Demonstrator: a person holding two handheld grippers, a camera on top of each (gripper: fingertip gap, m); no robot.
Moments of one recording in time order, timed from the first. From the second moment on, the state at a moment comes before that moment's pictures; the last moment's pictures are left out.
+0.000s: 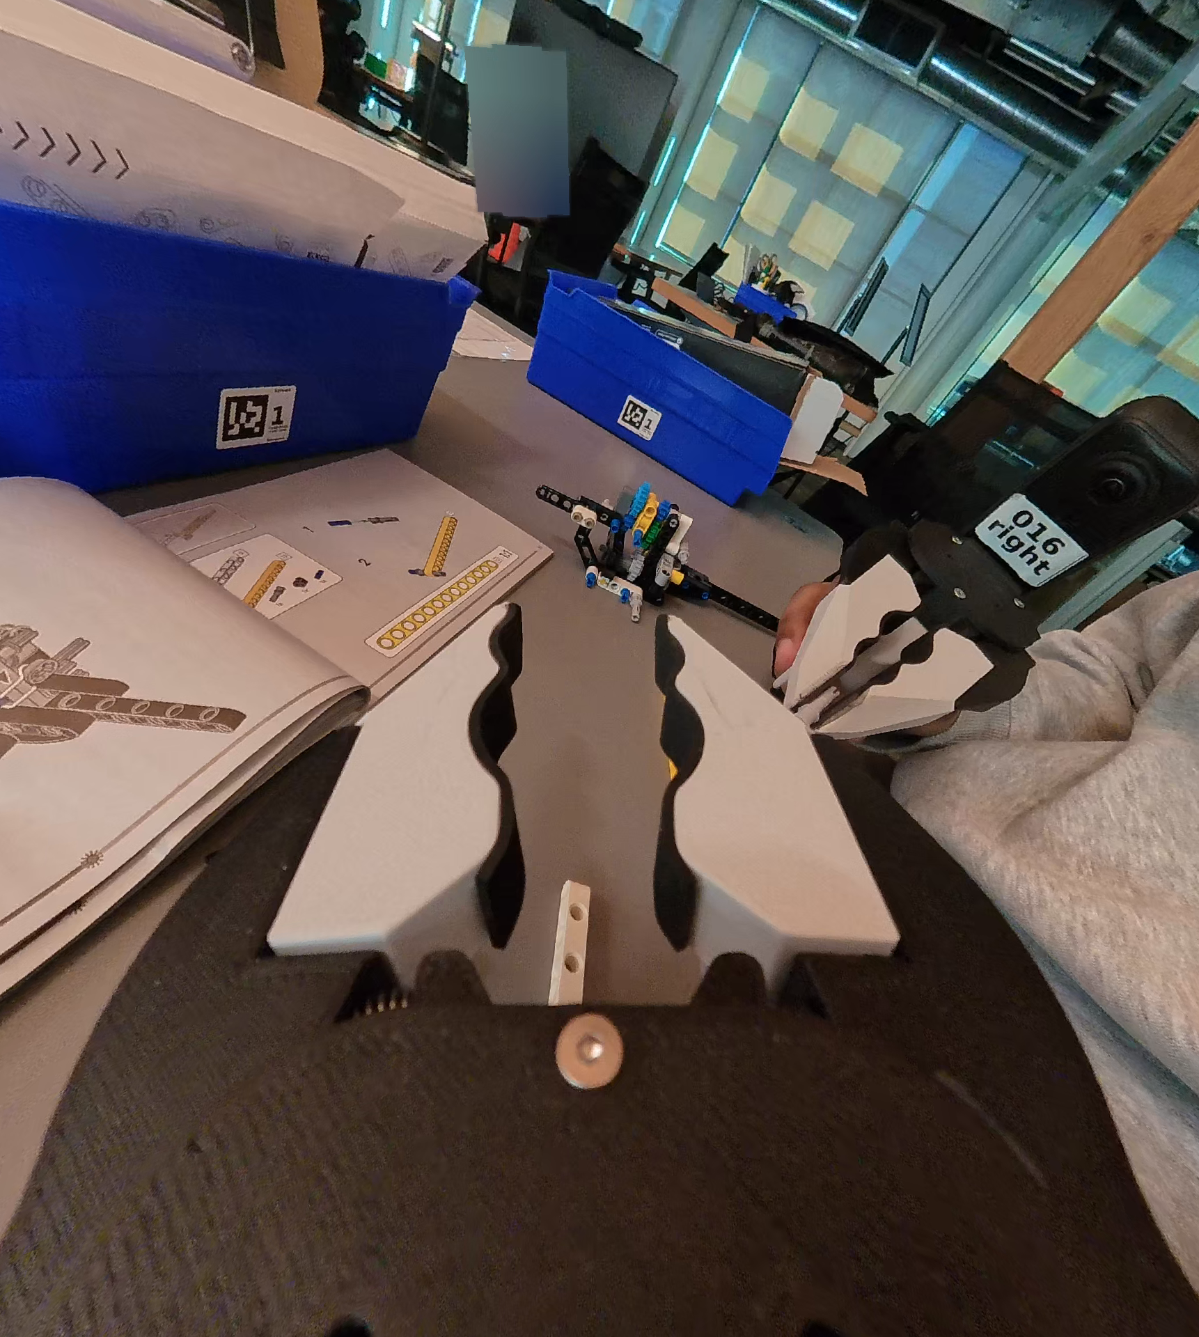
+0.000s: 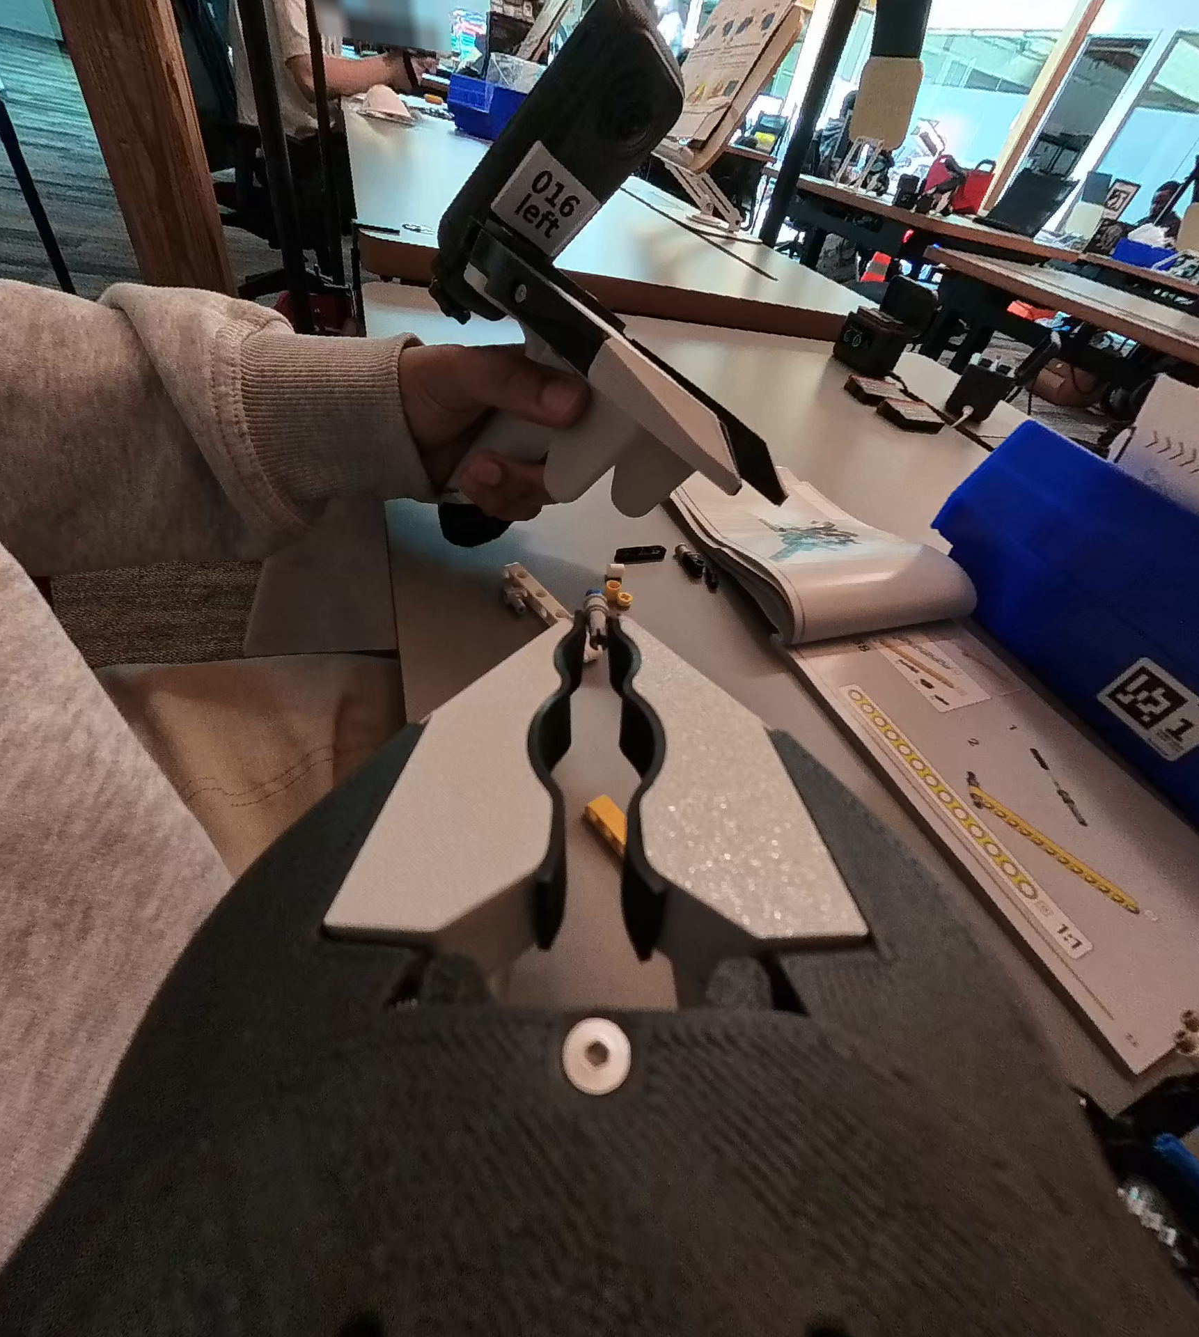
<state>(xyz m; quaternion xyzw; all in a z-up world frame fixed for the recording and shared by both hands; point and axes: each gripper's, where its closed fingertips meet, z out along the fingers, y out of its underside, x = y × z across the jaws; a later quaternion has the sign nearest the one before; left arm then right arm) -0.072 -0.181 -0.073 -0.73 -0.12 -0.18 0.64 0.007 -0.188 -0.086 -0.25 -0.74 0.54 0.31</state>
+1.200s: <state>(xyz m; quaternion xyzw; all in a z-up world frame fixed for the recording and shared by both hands) -0.175 -0.245 -0.058 -0.63 -0.34 0.01 0.70 -0.012 -0.090 -0.041 -0.37 -0.60 0.59 0.40</state>
